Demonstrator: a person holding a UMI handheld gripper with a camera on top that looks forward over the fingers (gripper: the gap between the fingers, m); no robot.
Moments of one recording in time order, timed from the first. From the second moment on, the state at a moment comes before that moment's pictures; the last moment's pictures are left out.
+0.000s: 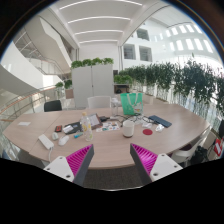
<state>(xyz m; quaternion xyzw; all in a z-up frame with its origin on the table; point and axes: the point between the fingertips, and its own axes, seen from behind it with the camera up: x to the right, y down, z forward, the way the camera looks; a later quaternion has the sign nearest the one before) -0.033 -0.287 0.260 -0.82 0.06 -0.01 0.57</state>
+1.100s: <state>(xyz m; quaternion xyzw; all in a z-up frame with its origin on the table) -0.186 0.093 0.109 -0.78 -0.09 0.03 0.62</state>
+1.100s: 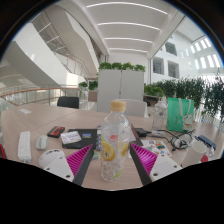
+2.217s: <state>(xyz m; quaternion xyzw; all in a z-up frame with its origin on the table) 0.002 0.141 0.184 -0.42 0.58 0.65 0.25</state>
